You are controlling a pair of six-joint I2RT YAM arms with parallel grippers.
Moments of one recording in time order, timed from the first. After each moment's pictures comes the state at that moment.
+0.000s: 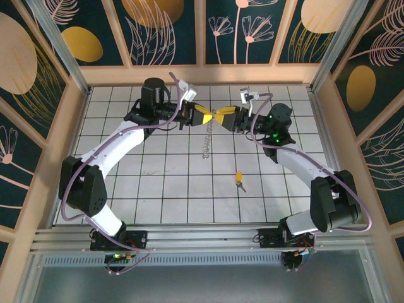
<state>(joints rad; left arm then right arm) -0.46 1.65 1.36 0.04 1.15 -0.16 0.33 1.42 0.87 0.77 -1.03 0.72</state>
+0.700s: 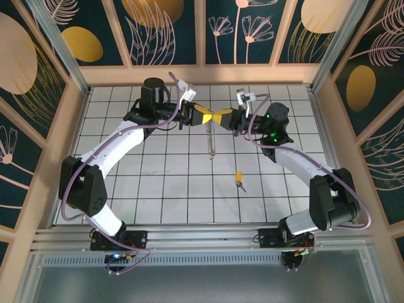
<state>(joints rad) -0.45 1.65 1.36 0.03 1.14 -0.16 0.35 1.44 0.88 0.75 -1.04 0.66</state>
